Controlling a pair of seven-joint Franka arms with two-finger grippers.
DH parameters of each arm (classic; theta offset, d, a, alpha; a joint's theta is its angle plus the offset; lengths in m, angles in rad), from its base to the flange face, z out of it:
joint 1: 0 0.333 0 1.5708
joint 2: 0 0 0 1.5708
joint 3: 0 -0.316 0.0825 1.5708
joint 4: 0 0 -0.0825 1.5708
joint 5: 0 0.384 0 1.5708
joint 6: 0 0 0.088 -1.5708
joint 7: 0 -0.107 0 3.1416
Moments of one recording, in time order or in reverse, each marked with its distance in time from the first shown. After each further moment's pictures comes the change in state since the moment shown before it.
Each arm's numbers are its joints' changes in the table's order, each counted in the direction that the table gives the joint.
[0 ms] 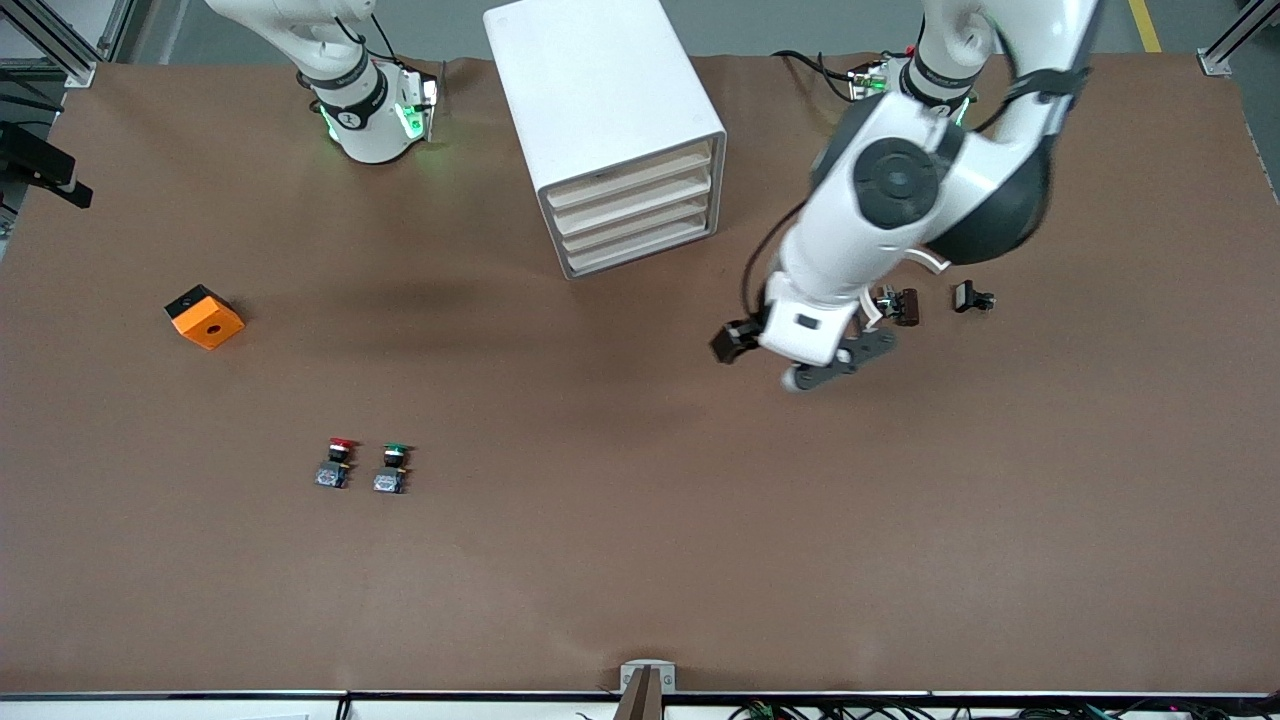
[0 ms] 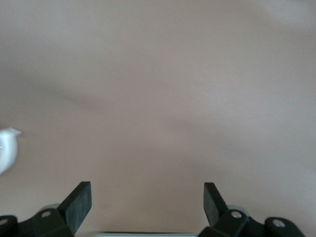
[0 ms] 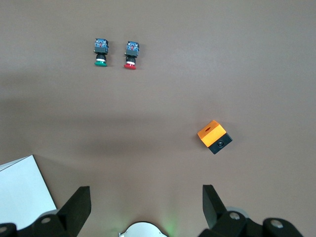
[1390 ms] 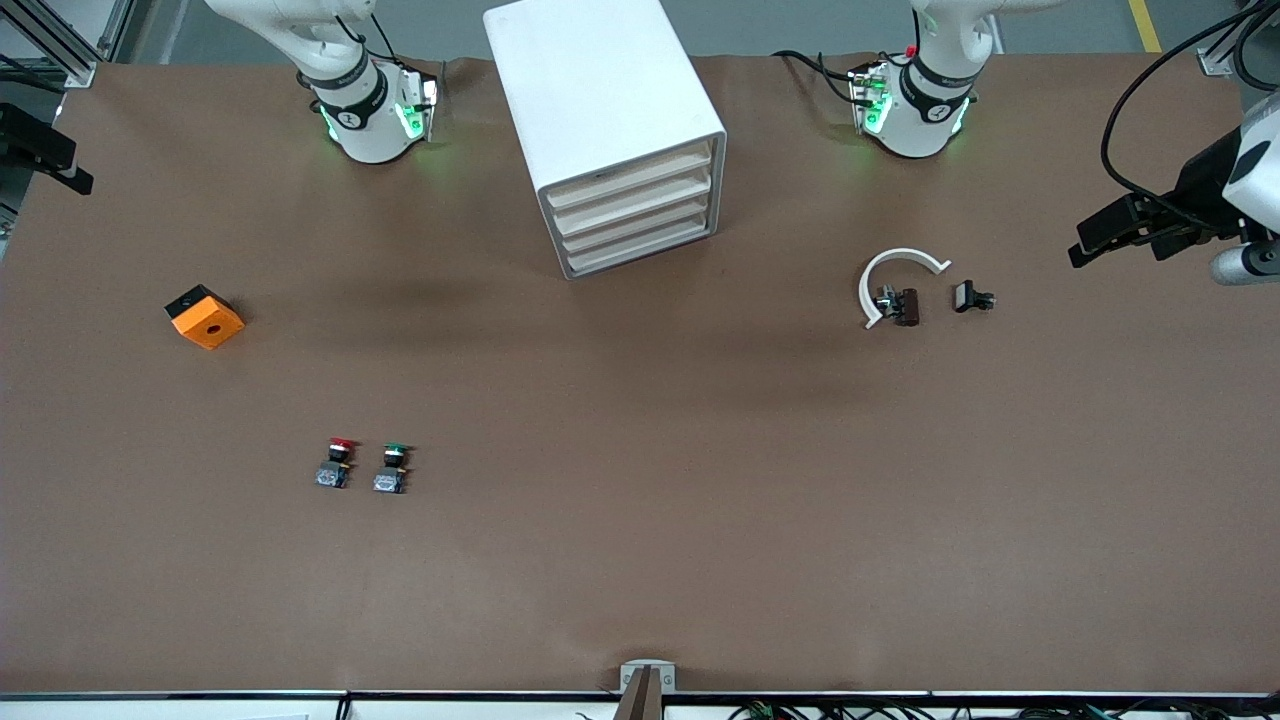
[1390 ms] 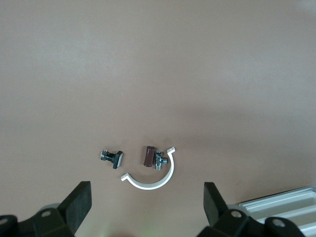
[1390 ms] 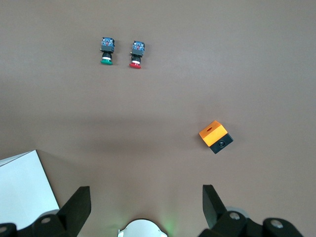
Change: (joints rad) left arm 0.481 0.371 -0.004 0.116 0.010 -0.298 -0.745; right arm 0.010 0.011 -0.012 -0.021 -0.001 -0.027 0.007
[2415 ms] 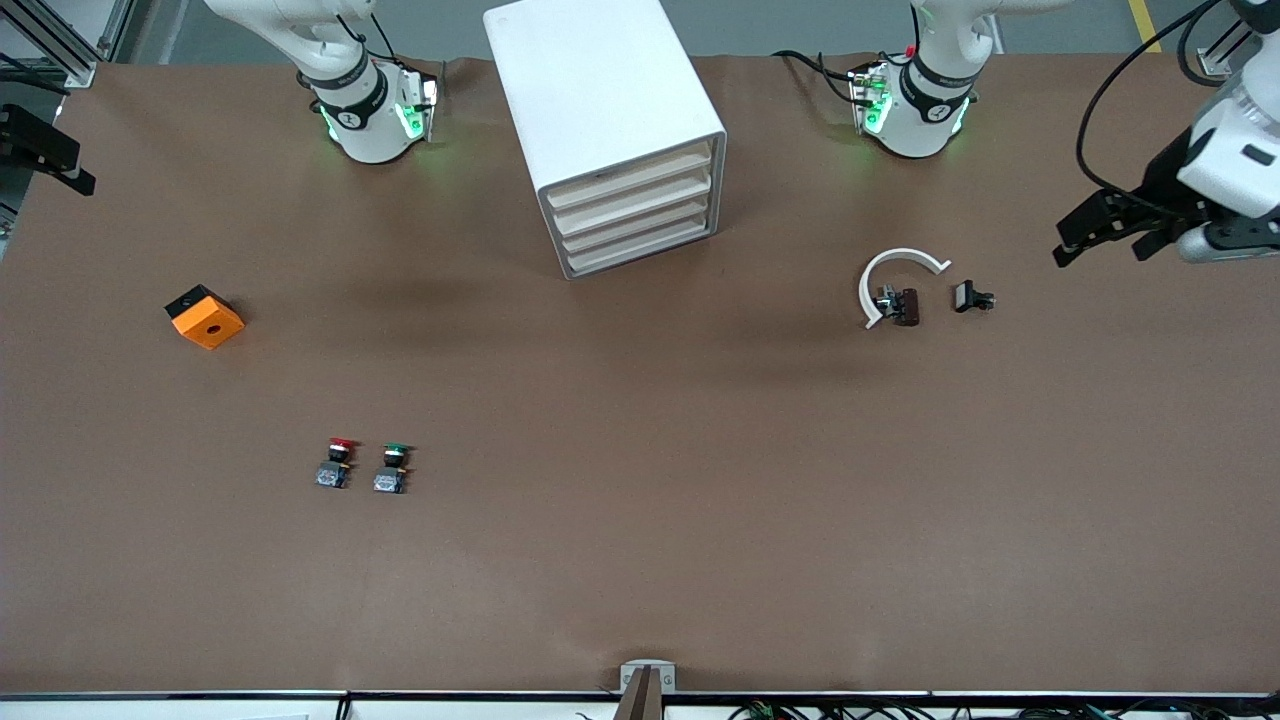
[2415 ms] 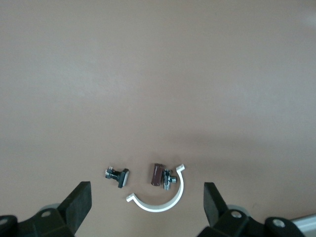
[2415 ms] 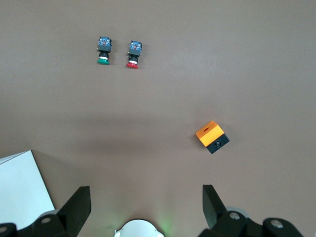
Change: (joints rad) left arm -0.056 0.152 -0.073 0.244 0.030 0.220 -0.009; right arm 0.018 0.000 0.004 0.000 -0.022 0.003 -0.014
